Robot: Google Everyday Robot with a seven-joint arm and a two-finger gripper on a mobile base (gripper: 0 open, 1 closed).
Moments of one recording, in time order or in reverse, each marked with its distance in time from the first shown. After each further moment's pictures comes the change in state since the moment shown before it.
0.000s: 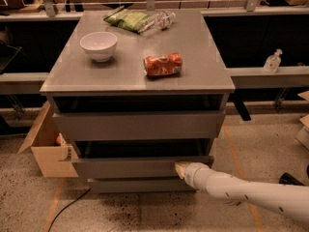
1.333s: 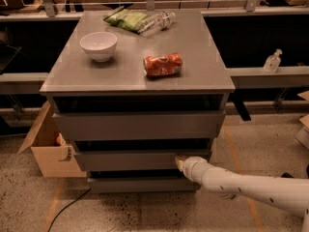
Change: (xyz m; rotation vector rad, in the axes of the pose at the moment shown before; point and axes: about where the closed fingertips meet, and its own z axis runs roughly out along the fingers) arm -0.020 -0.020 0.023 0.055 -0.051 -0.022
